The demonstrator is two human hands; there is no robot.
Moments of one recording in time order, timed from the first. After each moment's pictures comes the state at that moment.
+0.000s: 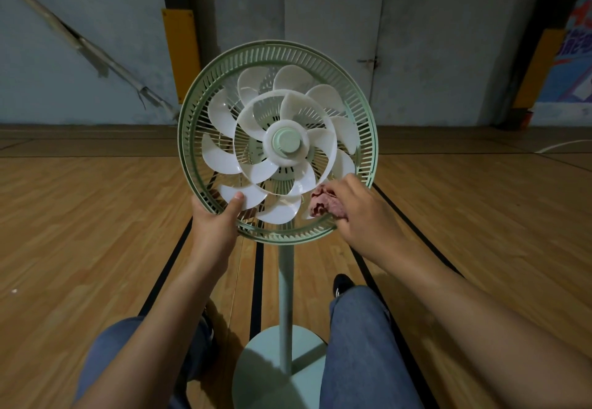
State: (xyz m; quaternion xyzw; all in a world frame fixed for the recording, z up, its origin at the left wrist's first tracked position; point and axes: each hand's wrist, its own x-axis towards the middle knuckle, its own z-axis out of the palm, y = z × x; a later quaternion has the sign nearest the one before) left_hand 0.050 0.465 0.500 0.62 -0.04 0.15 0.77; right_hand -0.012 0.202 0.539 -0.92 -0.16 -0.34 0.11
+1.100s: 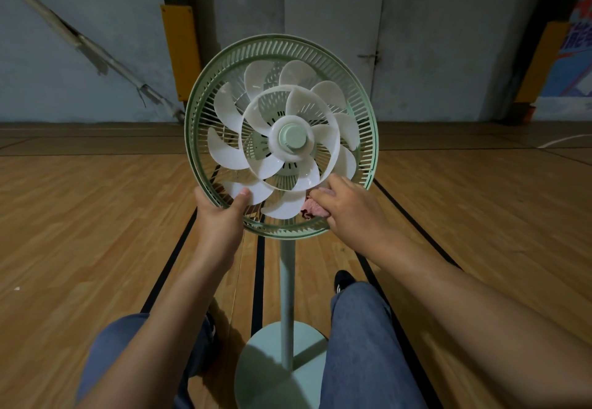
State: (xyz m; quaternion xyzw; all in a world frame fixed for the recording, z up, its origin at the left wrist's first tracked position) left_hand 0.050 0.455 0.502 0.63 -0.05 0.19 0.75; right_hand 0.007 0.212 0.533 -0.92 -0.20 -0.33 0.02
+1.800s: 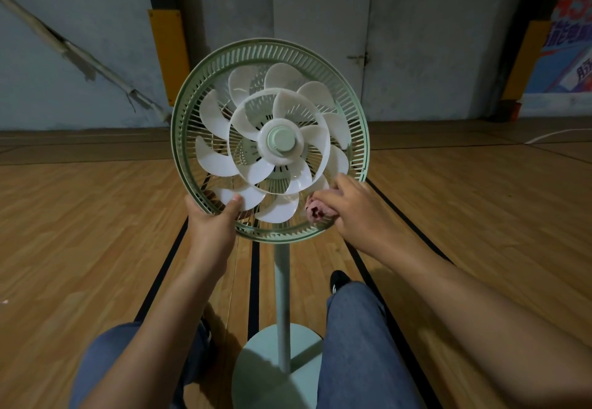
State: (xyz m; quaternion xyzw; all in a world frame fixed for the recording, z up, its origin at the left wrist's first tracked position) left_hand 0.052 0.454 0.499 0.63 -0.04 0.18 0.75; right_hand -0.005 0.191 0.536 -0.93 -0.17 -0.31 0.09
